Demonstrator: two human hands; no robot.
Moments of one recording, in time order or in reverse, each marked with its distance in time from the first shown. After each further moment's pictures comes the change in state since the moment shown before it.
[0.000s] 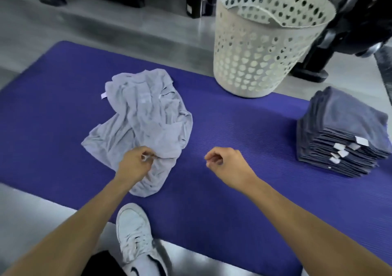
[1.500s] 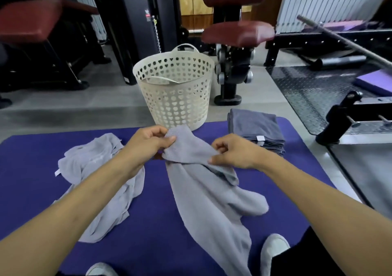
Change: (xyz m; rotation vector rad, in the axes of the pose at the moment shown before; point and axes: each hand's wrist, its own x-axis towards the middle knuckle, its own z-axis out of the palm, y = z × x) left_hand -0.097 0.334 -0.028 -0.478 -0.381 0.240; right_hand -0.146 0.010 -0.220 0.053 0.080 -0.041
